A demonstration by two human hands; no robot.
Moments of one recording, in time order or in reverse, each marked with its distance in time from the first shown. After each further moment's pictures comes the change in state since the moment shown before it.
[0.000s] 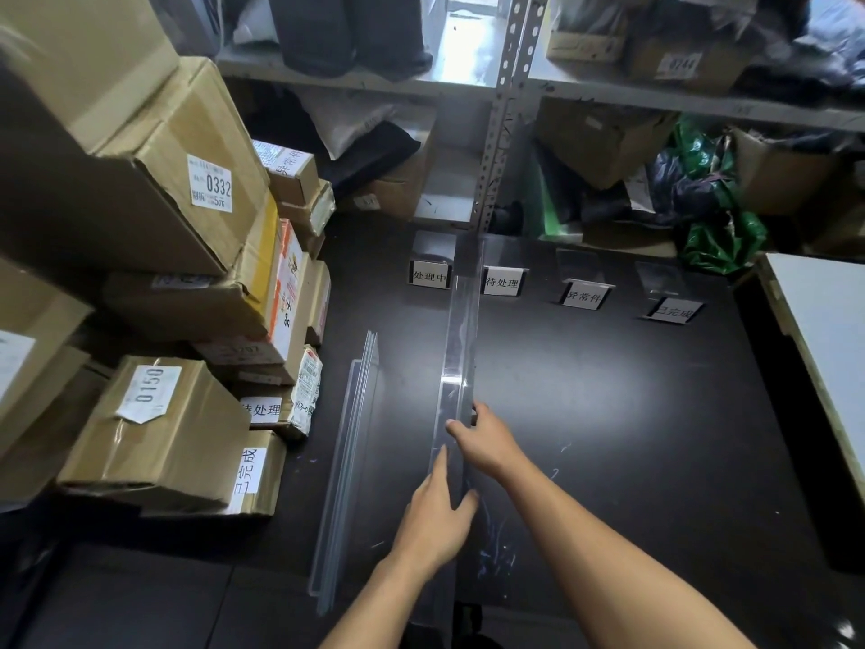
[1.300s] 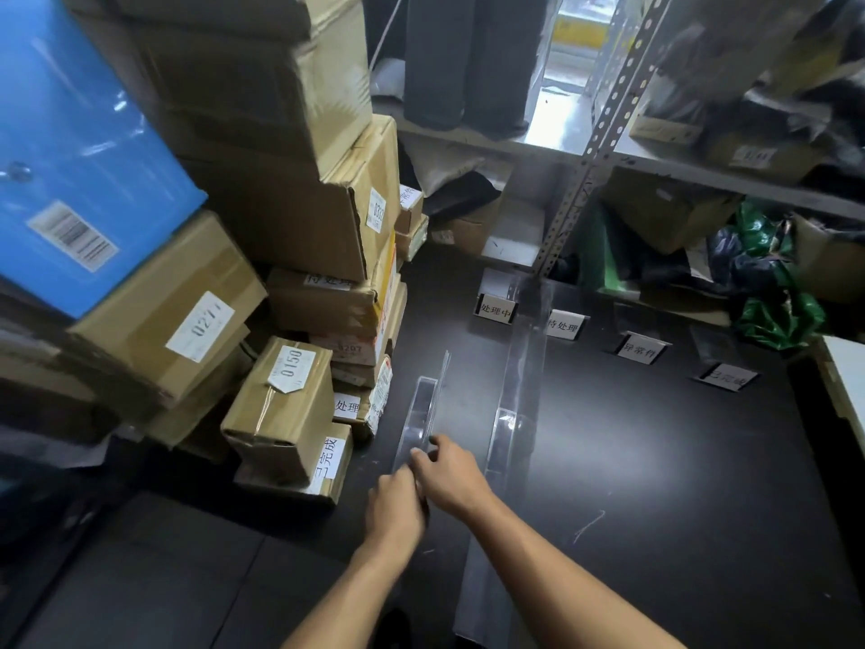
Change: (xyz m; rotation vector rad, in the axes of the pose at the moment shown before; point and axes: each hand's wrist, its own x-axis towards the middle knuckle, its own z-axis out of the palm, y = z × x) left_hand -0.051 -0.016 -0.114 0.349 0.307 -0.196; right_hand -0.063 -0.085 0.101 -0.253 -0.096 -0.159
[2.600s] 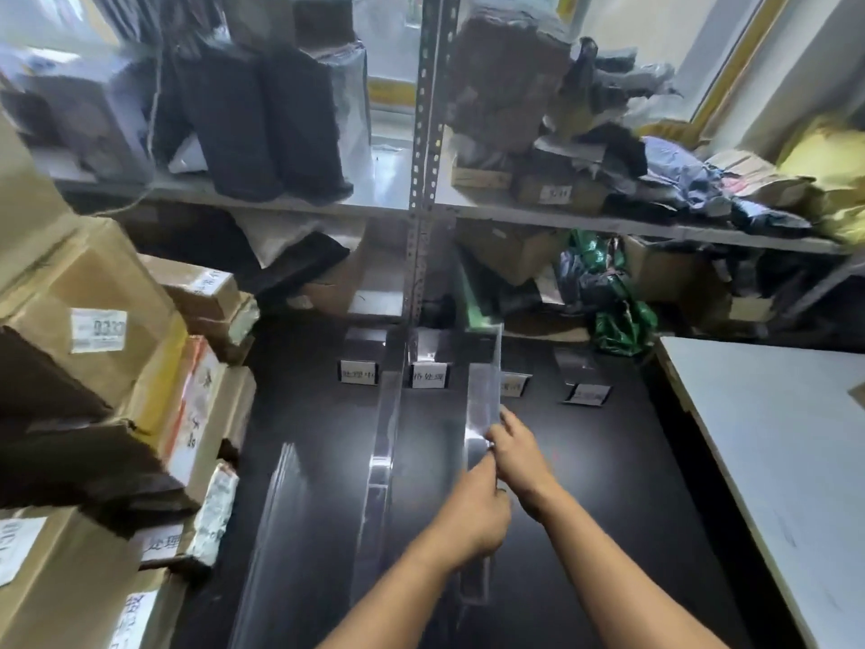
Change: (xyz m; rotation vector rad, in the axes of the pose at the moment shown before) left_hand -0.004 0.275 0.055 -0.286 -0.425 0.532; right_hand 0.017 0.139 -0.252 0.576 0.379 0.098
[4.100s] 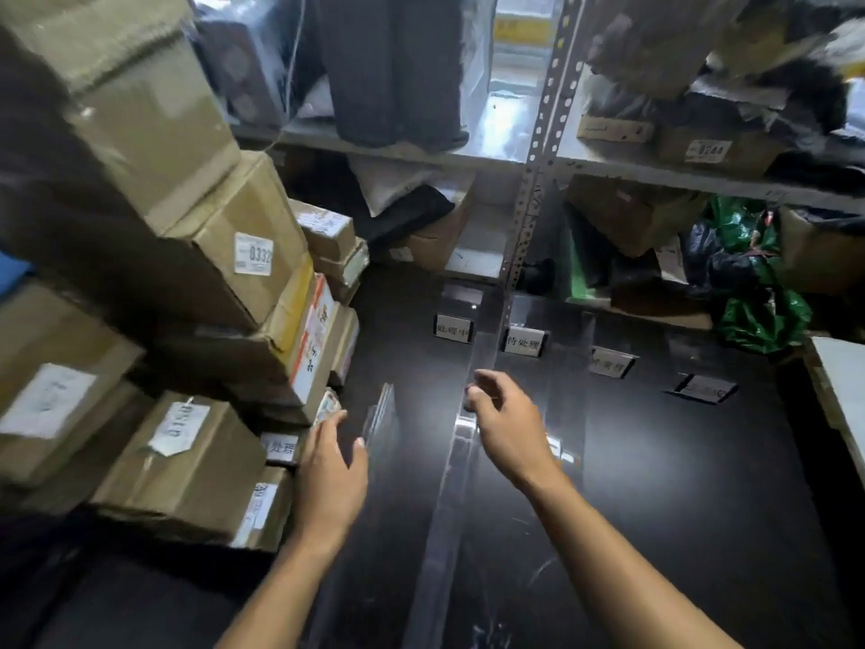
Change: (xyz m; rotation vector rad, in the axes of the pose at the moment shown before) left_hand -0.101 -0.158 -0.121 0.112 0.958 -0.260; right_hand -0.044 -0.039 0.107 -0.084 -0.151 -0.269
